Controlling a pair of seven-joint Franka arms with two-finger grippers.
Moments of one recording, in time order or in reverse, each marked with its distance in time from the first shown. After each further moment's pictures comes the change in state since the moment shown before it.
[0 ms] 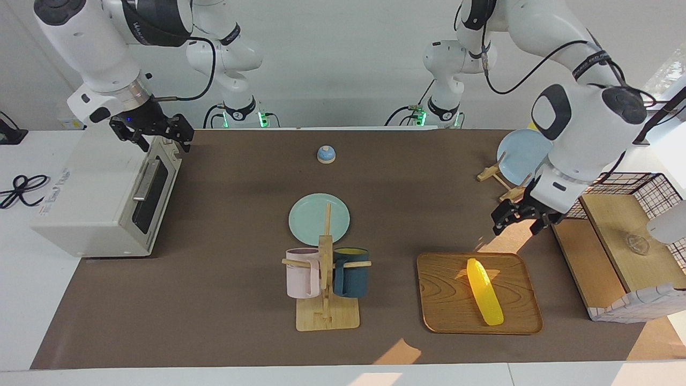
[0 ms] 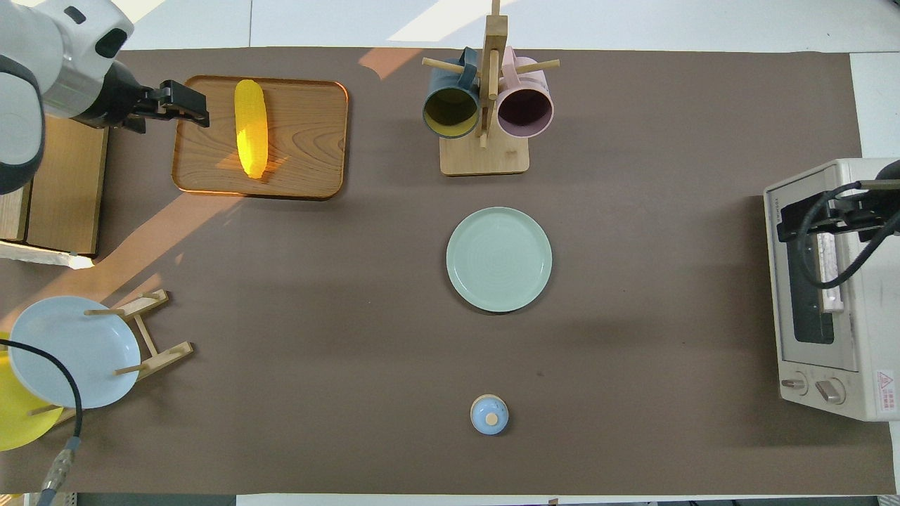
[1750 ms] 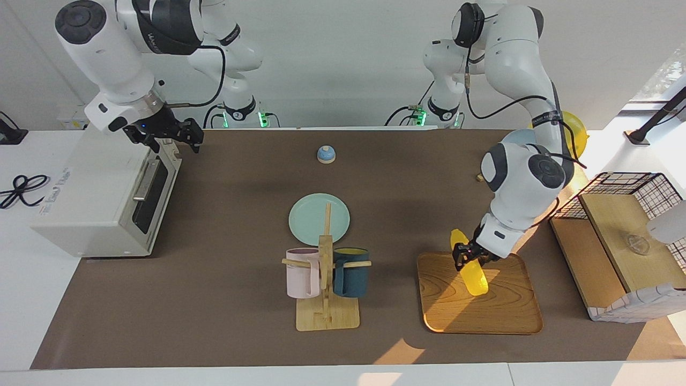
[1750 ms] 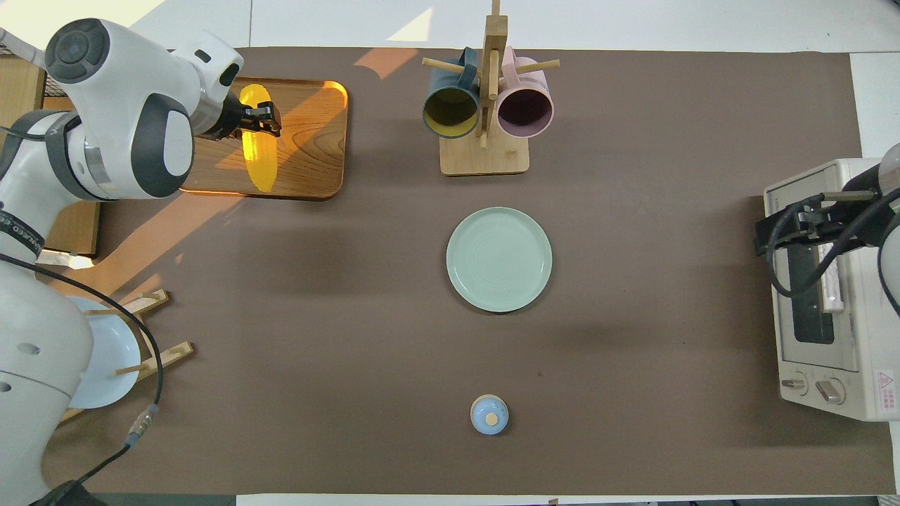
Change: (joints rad) left arm -0.058 0.264 -0.001 -0.043 -0.037 0.384 -0.078; right arm -0.014 0.000 0.062 -0.024 0.007 -0.025 0.033
